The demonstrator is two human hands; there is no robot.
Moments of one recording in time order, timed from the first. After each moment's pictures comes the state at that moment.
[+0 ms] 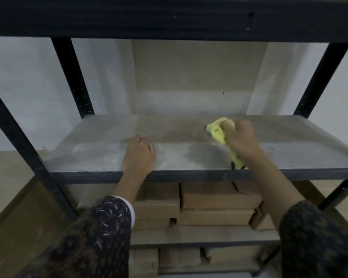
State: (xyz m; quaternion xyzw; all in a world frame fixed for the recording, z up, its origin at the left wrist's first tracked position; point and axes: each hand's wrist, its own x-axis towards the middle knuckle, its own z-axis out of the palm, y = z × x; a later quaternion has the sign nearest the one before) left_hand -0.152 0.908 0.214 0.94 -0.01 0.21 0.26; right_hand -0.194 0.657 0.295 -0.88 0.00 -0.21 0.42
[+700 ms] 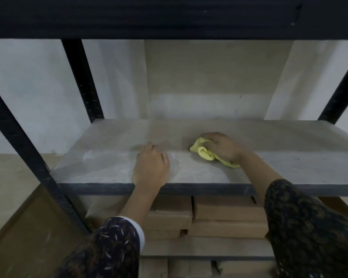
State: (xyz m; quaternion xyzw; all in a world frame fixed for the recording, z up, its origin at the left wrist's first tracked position) left_hand -0.142 0.909 0.203 0.95 0.00 0.21 0.25; right_hand -0.108 0.690 0.255 -0.93 -0.12 0.02 0.33
